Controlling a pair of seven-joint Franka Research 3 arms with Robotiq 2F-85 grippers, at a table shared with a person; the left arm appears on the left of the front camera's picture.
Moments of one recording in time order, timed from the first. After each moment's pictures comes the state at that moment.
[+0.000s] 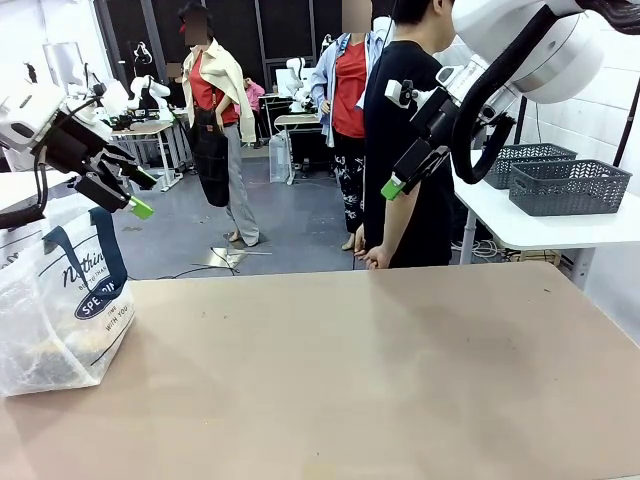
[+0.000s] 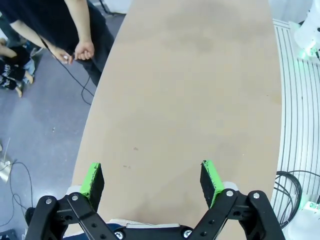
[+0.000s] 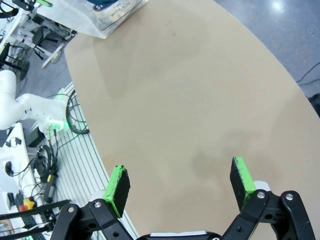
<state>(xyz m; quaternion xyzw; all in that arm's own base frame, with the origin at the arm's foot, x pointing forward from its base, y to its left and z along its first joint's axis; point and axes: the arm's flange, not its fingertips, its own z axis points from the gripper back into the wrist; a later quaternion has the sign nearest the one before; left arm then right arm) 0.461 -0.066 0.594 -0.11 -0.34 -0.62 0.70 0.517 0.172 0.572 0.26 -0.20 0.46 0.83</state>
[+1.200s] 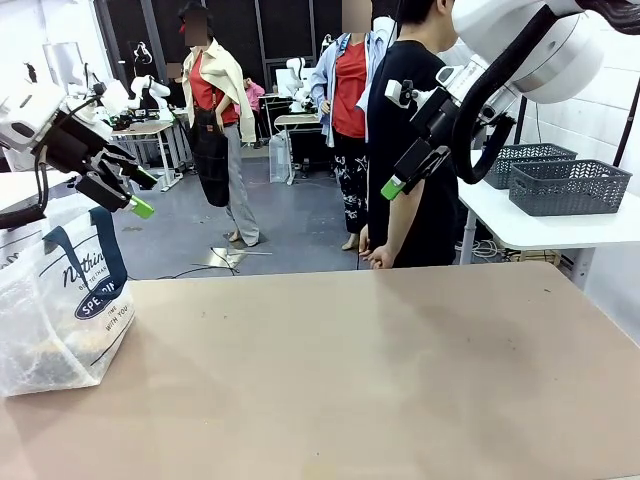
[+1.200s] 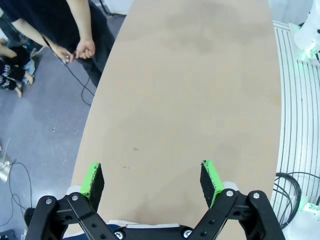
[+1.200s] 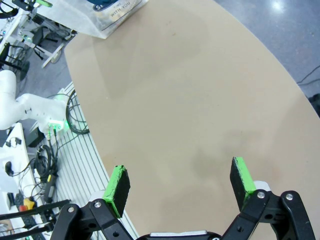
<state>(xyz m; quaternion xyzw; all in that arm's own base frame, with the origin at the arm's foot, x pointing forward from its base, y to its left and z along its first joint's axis) 0.460 -0.067 0.594 -0.11 -0.34 -0.61 0.70 0.517 0.172 0.572 0.26 -0.20 0.46 0.83</state>
